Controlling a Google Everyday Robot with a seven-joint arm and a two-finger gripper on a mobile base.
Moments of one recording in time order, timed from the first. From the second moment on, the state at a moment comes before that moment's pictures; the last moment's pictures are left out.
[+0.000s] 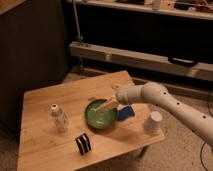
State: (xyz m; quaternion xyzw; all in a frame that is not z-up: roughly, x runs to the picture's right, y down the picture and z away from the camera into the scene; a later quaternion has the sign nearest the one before) arm 0.015 0.032 0.742 -0.17 -0.37 0.33 0.85
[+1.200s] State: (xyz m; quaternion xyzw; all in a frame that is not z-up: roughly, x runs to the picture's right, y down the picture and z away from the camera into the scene) arm 0.070 -0.025 0.677 -0.11 -0.25 0.30 0.91
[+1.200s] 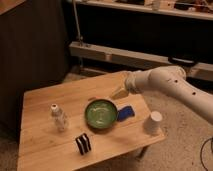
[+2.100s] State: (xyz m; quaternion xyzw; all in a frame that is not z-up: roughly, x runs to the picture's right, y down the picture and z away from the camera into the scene) arm 0.157 0.053 0.751 -0.16 -0.08 0.30 0.94
